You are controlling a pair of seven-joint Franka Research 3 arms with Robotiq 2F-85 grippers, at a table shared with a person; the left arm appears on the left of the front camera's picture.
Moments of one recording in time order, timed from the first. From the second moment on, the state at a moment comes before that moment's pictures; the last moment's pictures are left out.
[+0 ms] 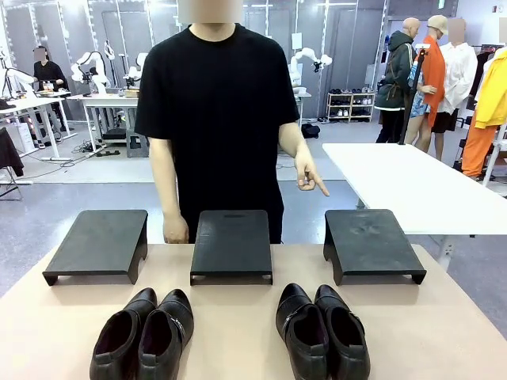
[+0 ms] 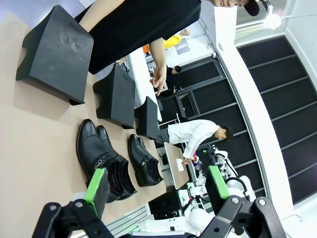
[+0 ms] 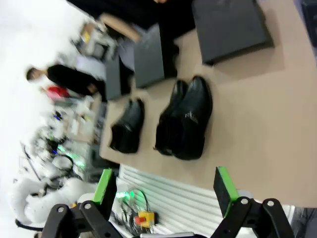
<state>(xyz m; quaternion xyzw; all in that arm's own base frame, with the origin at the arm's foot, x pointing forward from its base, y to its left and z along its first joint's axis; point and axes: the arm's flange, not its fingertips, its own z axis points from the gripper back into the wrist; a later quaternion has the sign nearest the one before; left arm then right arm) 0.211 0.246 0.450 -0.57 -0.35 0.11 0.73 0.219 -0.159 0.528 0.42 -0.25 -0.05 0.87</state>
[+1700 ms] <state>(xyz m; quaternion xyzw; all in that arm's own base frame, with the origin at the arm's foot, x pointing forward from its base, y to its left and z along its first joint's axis) 0.210 0.246 0.450 -0.57 -0.35 0.11 0.73 0.349 0.112 0.441 0.19 0.01 -0.05 0.98</state>
